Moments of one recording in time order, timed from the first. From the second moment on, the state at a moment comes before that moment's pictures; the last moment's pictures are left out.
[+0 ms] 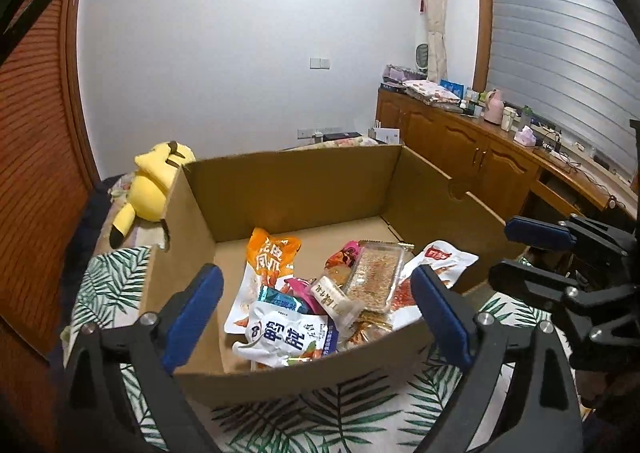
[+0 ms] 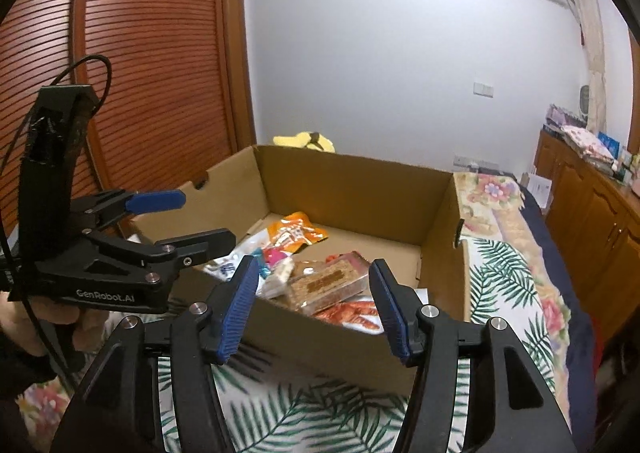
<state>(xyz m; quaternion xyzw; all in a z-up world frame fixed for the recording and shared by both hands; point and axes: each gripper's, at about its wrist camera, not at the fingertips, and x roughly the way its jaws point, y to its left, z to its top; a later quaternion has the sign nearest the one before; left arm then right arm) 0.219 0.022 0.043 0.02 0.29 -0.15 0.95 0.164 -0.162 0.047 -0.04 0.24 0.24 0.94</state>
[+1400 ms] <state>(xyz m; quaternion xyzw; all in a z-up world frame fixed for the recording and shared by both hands) 0.024 0.003 0.105 0.04 0.19 -0.03 0.98 0.003 -0.226 0.109 0.00 0.16 0.16 0.97</state>
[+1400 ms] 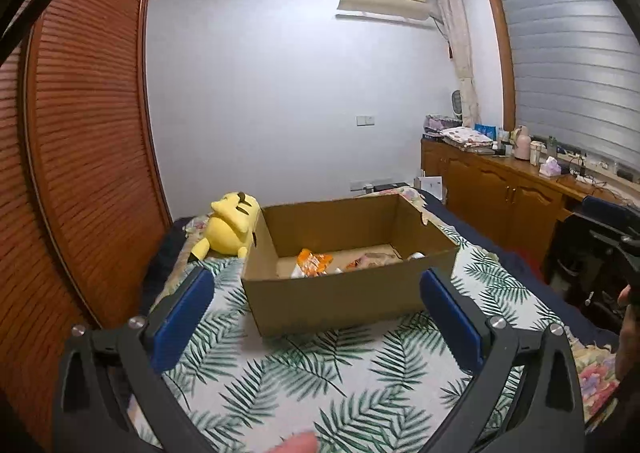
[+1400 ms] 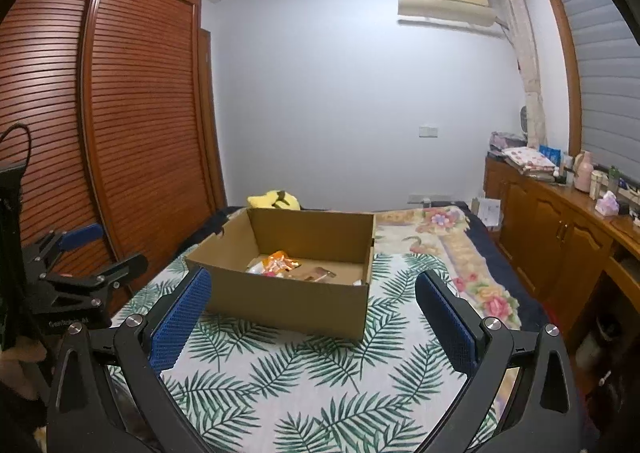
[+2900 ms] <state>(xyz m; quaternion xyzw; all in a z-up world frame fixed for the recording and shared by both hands) -0.007 0.012 0.073 0.01 0.20 -0.01 0.98 -0.020 -0.233 0.074 0.01 0.17 0.13 0.98</state>
